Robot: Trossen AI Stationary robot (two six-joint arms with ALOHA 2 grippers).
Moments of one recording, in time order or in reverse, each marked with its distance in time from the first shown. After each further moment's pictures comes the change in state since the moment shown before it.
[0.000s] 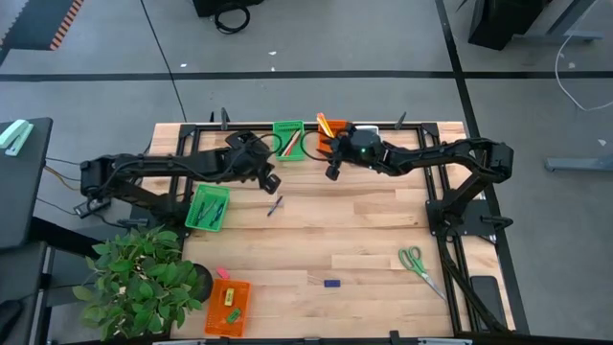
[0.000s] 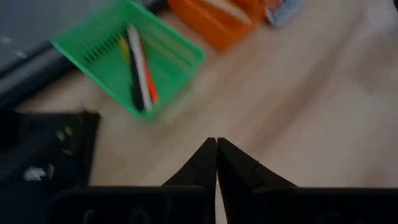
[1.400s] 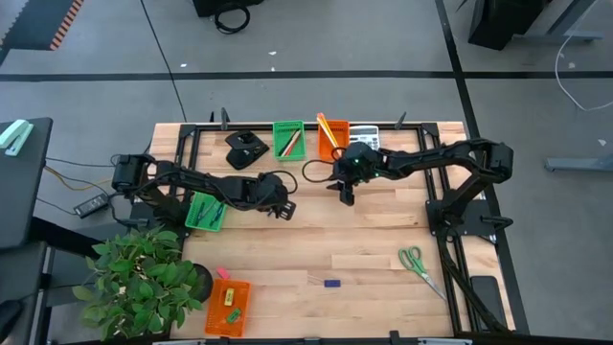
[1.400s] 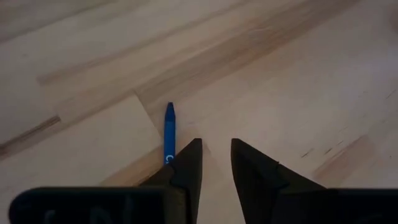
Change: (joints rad) left arm -0.214 0.294 0.001 0.051 0.012 -0.561; right arm 0.025 0.000 -0.027 -0.375 -0.363 0.105
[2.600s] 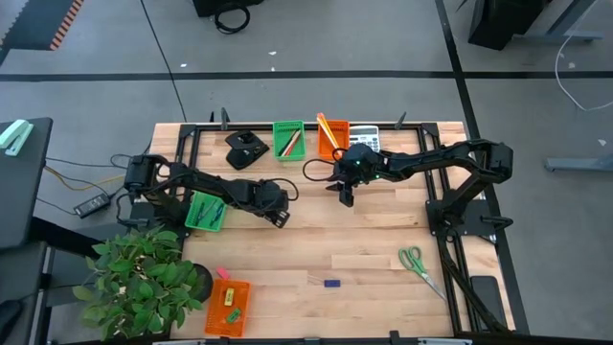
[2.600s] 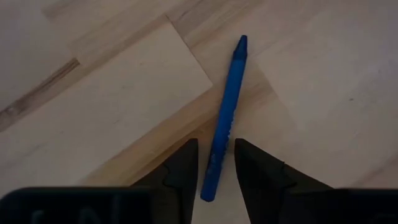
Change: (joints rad) left arm 0.003 0.107 0.003 -0.128 0.081 0.063; right arm 0.010 0.001 -0.032 0.061 0.001 0.046
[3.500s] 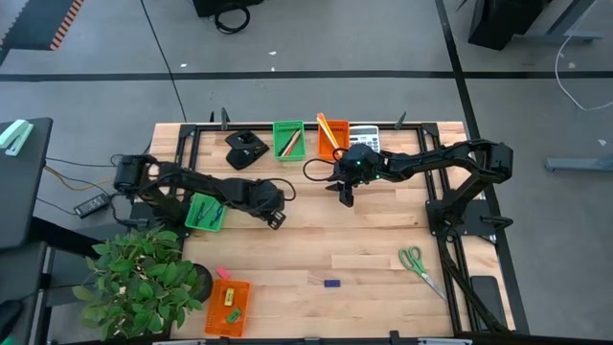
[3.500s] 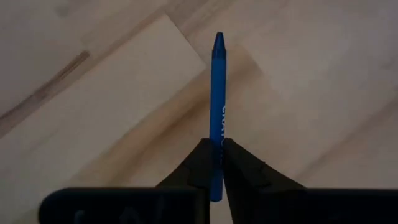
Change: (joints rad) left arm -0.017 -0.085 -0.006 -0.071 0.023 0.045; right arm 0.000 0.000 -0.010 0.026 0.000 0.002
